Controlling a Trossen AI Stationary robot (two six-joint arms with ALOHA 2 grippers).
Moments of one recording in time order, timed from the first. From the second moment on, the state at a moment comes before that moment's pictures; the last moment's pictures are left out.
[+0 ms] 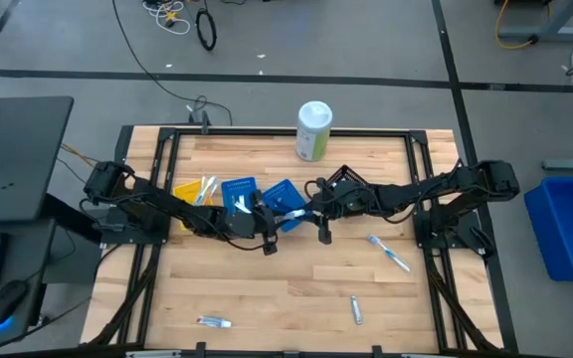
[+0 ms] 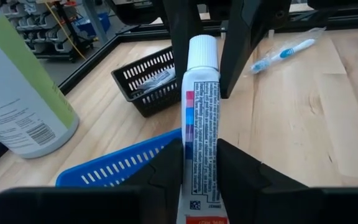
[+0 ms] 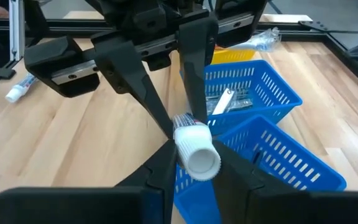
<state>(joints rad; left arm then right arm) -0.20 1.62 0.72 0.52 -0.56 -0.04 0.01 1.50 0.75 0.32 -0.03 -0.01</state>
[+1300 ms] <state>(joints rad) -0.15 1.62 0.72 0.46 -0.55 -0.18 0.01 1.10 0.52 -0.34 0.63 0.41</state>
